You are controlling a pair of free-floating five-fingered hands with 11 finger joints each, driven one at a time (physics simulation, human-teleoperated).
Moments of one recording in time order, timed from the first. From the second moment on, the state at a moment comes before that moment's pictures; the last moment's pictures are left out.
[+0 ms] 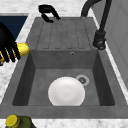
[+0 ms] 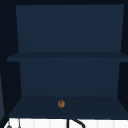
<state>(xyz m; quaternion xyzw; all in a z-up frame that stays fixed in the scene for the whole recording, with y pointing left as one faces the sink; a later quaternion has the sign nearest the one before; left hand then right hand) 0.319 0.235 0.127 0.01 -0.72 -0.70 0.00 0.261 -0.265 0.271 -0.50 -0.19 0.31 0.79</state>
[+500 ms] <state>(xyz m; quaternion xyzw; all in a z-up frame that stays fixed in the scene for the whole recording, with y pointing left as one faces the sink) 0.319 0.235 0.127 0.01 -0.72 -0.70 0.00 0.204 -0.299 0.303 -0.50 -0.19 0.32 0.78</state>
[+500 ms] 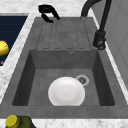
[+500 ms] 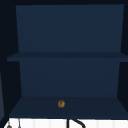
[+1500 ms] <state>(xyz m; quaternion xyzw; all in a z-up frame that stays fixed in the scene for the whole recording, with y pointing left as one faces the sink) 0.319 0.235 0.127 0.01 -0.72 -0.70 0.00 0.111 -0.347 0.348 -0.49 -0.20 0.32 0.78</state>
